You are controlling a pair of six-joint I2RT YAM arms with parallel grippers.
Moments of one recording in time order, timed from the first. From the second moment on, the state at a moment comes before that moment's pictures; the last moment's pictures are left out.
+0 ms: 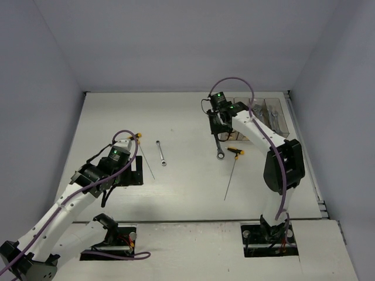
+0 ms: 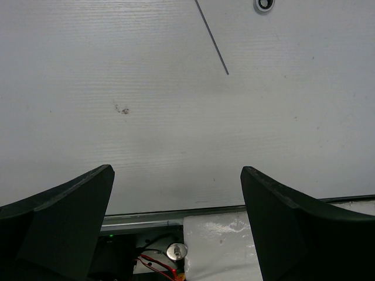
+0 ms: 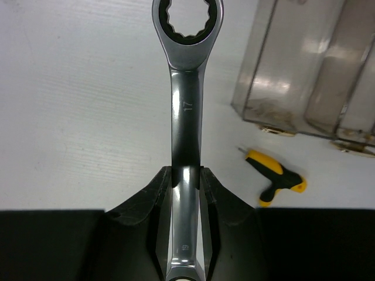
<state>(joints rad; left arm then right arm) -0.54 0.85 0.89 -1.03 -0.20 -0.51 0.46 1.85 1.55 -0.72 0.12 0.24</state>
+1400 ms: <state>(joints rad) -0.54 1.16 1.08 -1.01 -0.19 -0.55 0.09 2.25 2.01 -0.81 0.10 0.00</state>
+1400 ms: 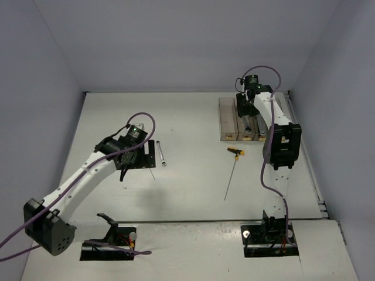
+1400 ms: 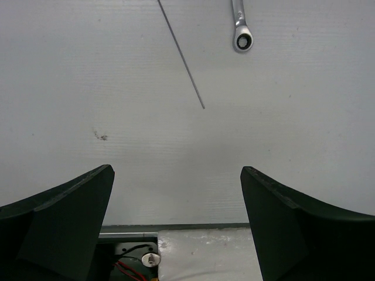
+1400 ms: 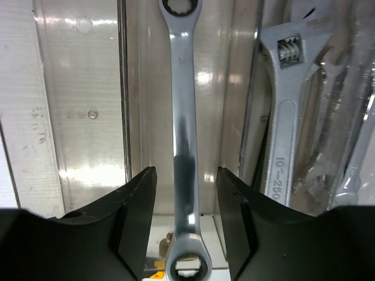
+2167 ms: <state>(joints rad) -0.48 2.03 1.52 -0.87 -0.18 -0.67 0.13 1.37 1.40 -0.77 0.05 0.13</state>
